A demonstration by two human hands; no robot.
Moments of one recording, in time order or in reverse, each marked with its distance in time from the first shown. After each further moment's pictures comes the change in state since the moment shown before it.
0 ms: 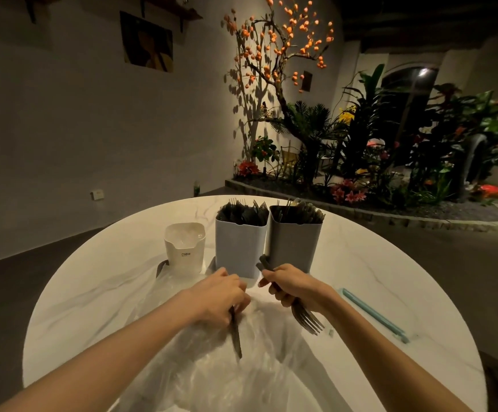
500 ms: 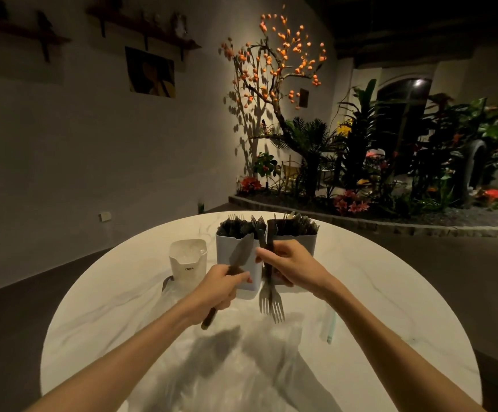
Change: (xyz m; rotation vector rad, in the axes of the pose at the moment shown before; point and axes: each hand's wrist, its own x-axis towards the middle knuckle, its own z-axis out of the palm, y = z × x) left_hand -0.015 0.024 -0.047 -1.478 0.346 -0.509; right_hand -0.051 -0.040 -0.020 -0.118 0.161 -0.590
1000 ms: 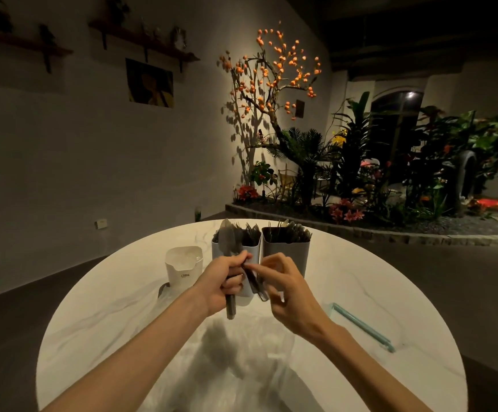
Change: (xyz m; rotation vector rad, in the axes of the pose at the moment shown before) left_hand -0.008 0.039 0.014 -0.680 -0.094 -0.073; right_hand -0.043 0.030 0.021 -0.421 0.199 -0.404
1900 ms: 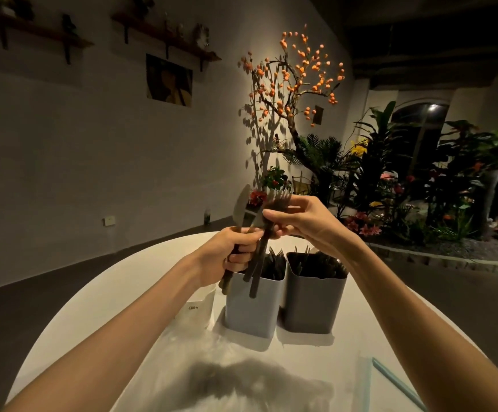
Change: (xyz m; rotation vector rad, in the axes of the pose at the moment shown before) left_hand 0.076 0.100 -0.042 0.370 -0.254 0.175; right_hand 0.203 0.010 -0.056 0.788 -0.175 0.284
